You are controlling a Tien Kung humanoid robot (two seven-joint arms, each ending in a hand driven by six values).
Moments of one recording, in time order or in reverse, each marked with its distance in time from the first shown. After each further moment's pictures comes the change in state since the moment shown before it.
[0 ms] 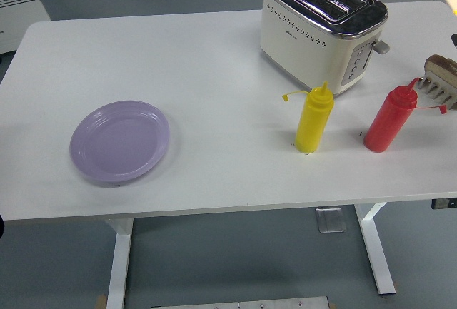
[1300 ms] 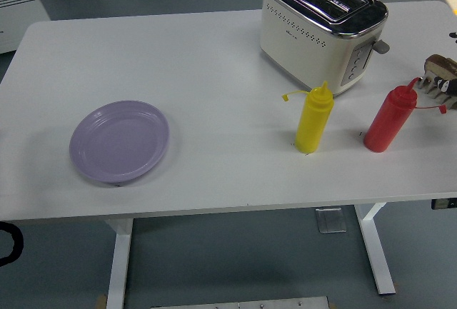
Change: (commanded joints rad) left arm -0.068 -0.066 0.125 0.407 0.035 -0.026 -0.154; right arm 0.141 0.096 -0.213 -0.332 -0.516 -0.011 0.012
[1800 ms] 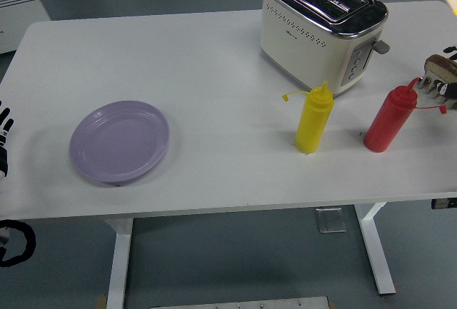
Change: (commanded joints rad) left arm -0.042 -0.018 0.076 0.056 -0.074 -0.015 -0.017; right arm 0.036 0.023 -0.054 -0.114 -0.006 -0.101 0.038
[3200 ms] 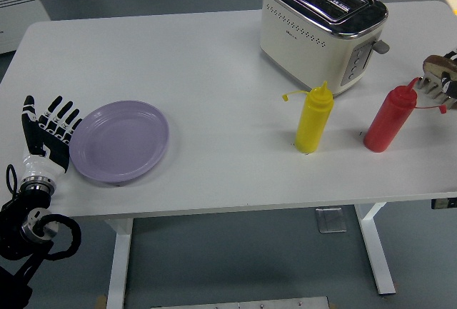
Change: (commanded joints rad) left arm -0.116 -0.061 0.237 0.031 -0.084 0.000 0.005; right arm 0.002 0.014 -0.019 -0.011 -0.022 -0.074 -0.005
